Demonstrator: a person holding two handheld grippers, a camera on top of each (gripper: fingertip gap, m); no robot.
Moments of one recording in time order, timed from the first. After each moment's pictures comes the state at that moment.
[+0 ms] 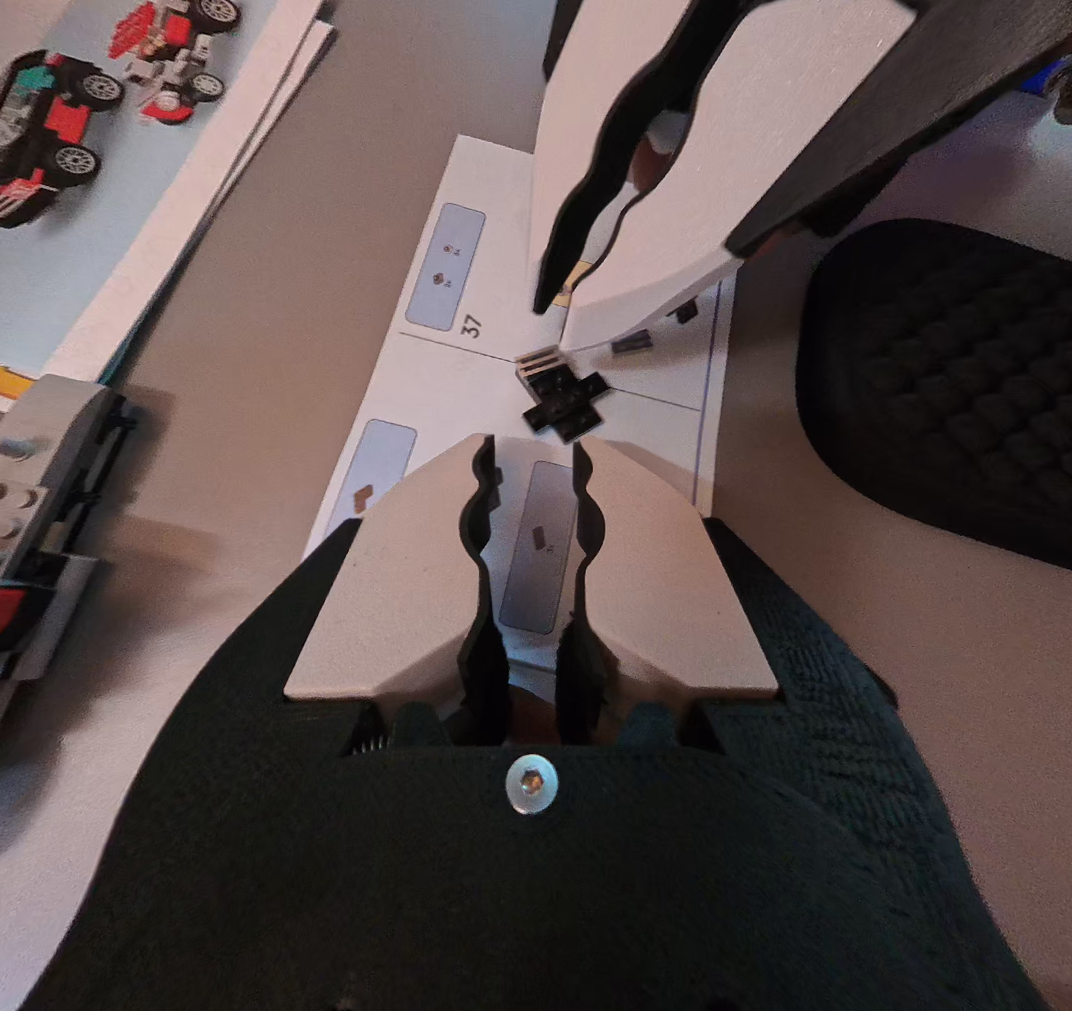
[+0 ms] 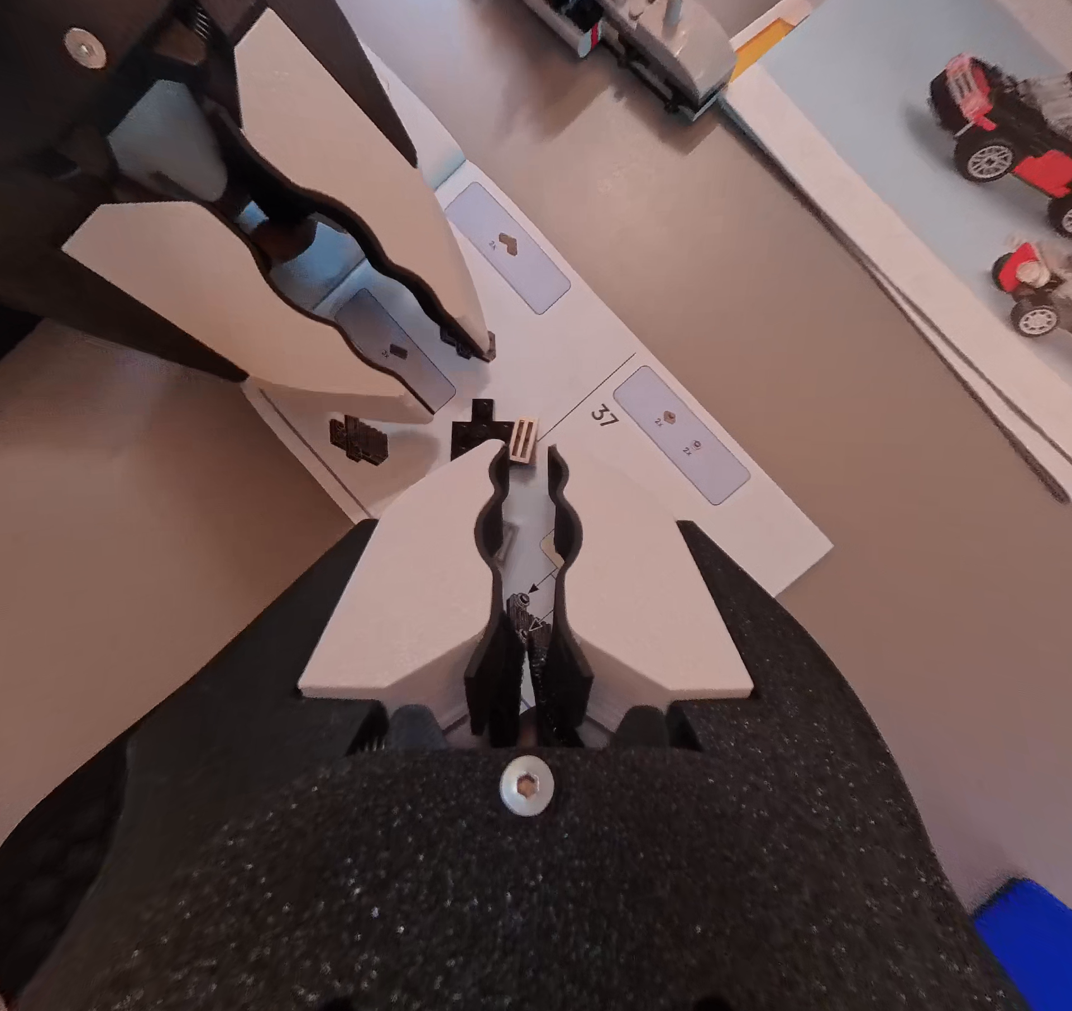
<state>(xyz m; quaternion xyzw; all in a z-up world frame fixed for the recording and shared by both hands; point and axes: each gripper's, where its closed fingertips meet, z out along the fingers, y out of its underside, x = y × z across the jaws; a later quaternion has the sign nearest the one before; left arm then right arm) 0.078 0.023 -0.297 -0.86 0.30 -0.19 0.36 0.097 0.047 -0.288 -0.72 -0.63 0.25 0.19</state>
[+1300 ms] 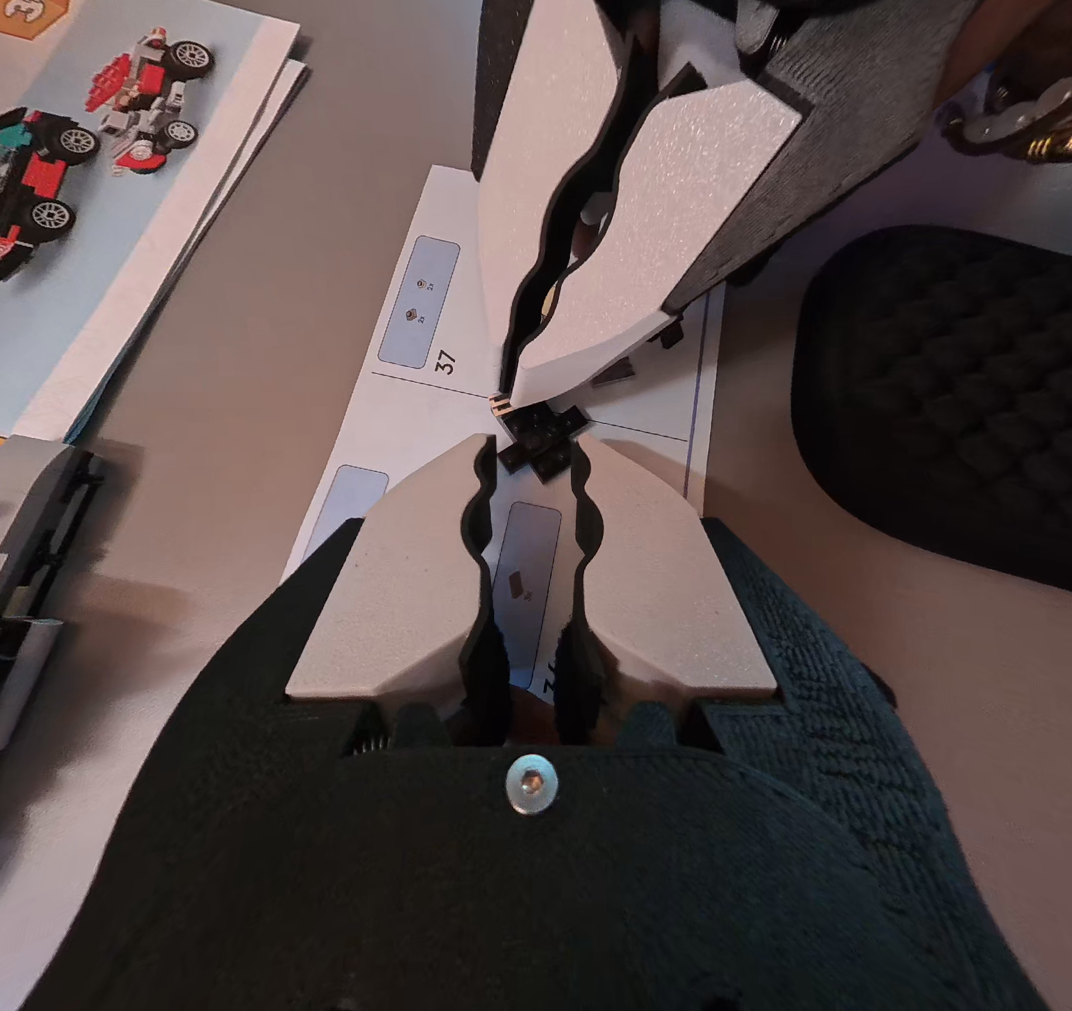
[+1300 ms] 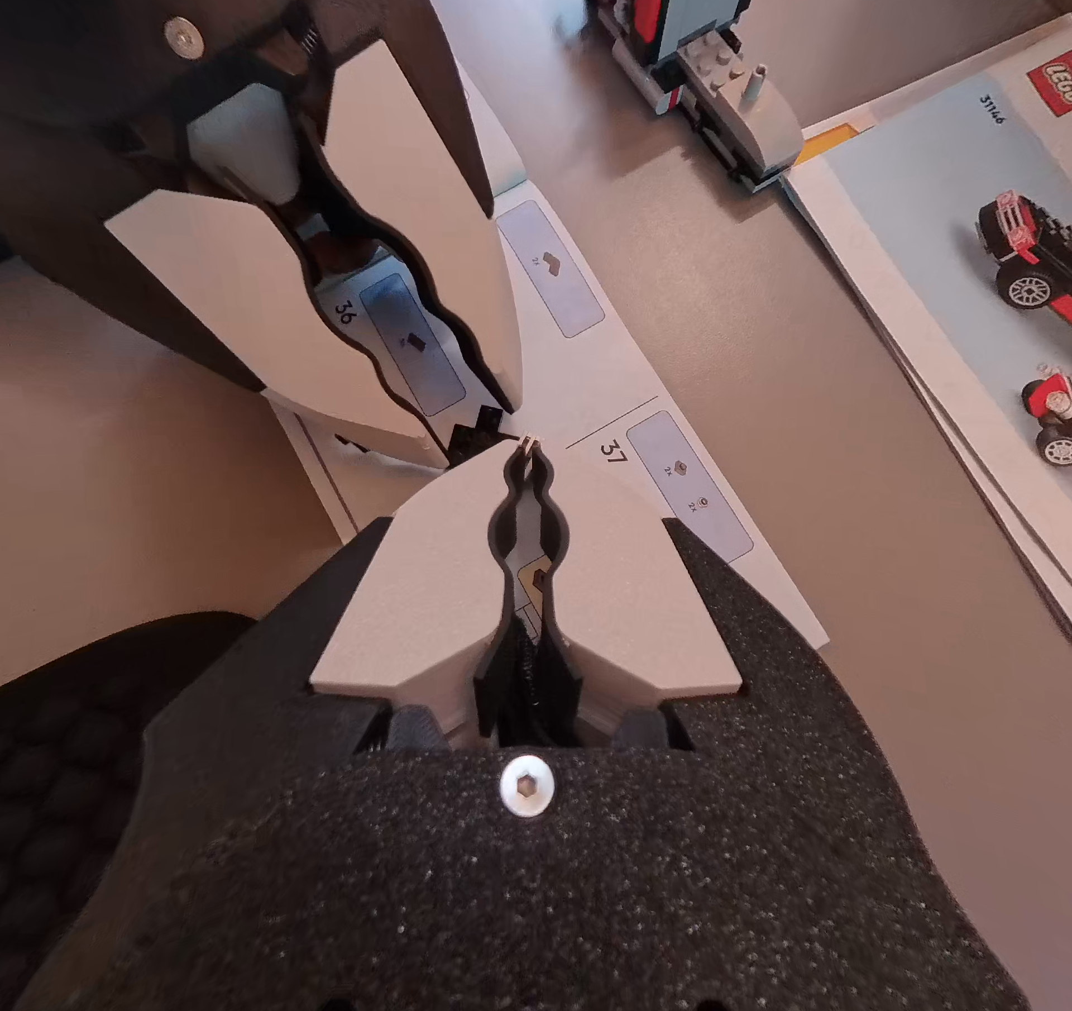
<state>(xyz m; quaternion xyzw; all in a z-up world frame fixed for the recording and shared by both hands) 0.093 0.028 -0.300 -0.86 0.31 -0.18 0.37 0.089 0.045 -0.296 -0.63 -0.69 0.29 0.22</state>
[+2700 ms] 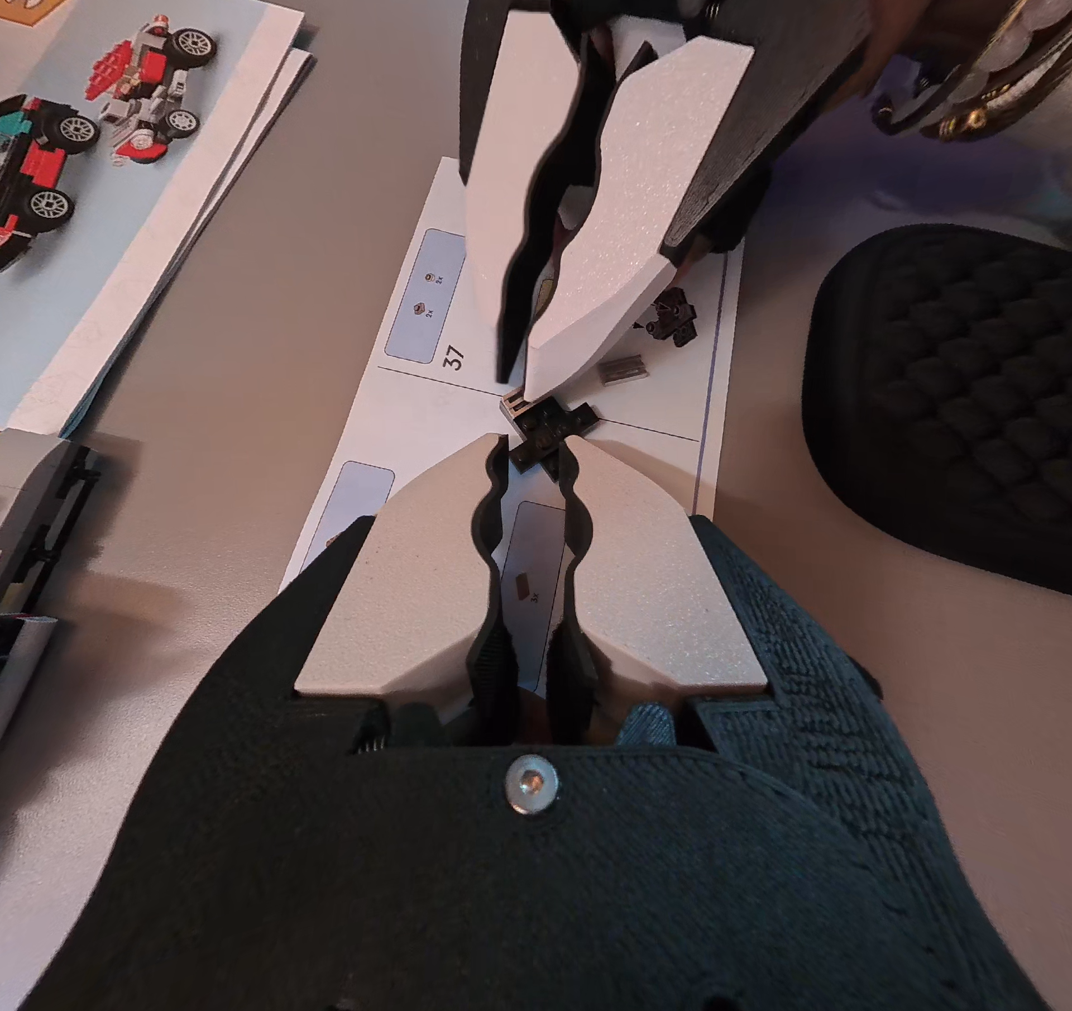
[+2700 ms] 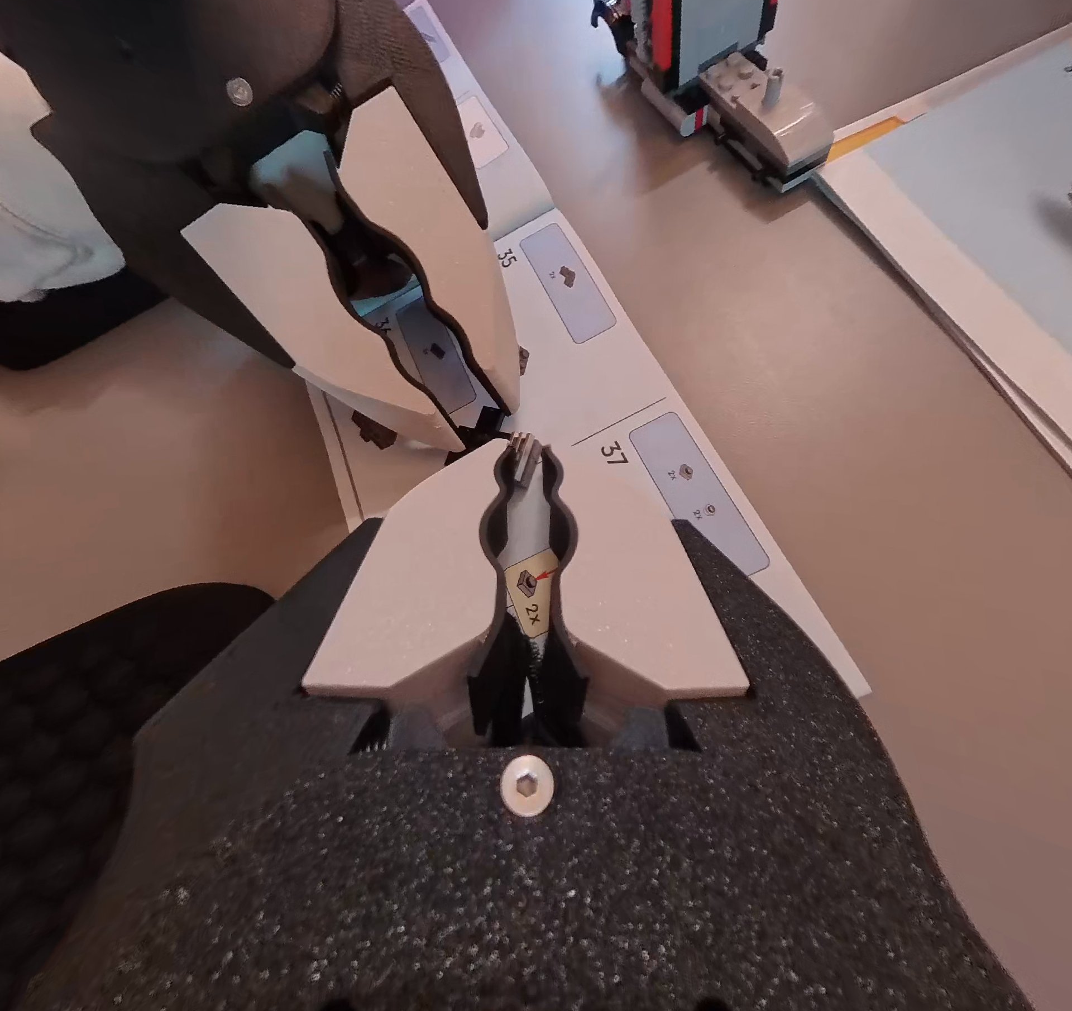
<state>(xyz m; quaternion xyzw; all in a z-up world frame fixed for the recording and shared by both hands) 0.093 0.030 -0.303 -0.86 0.31 -0.17 0.37 0.090 0.045 -0.299 -0.60 -0.66 0.42 0.18</state>
